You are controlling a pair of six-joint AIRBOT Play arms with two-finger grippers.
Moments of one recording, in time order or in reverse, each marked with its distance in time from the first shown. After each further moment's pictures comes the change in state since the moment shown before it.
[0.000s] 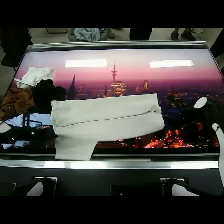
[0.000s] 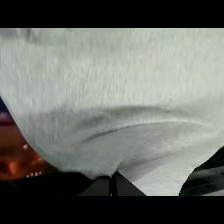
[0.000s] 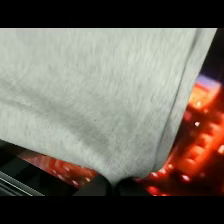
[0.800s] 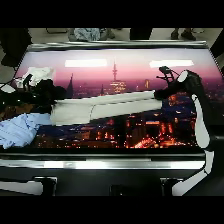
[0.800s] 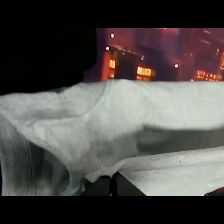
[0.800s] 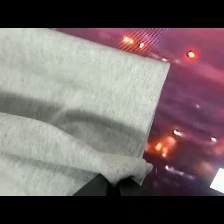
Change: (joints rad) left arm -0.009 -0.675 0.675 -0.054 0.106 -0.045; right arm 0.156 -0.488 0.645 -0.045 -0.175 0.153
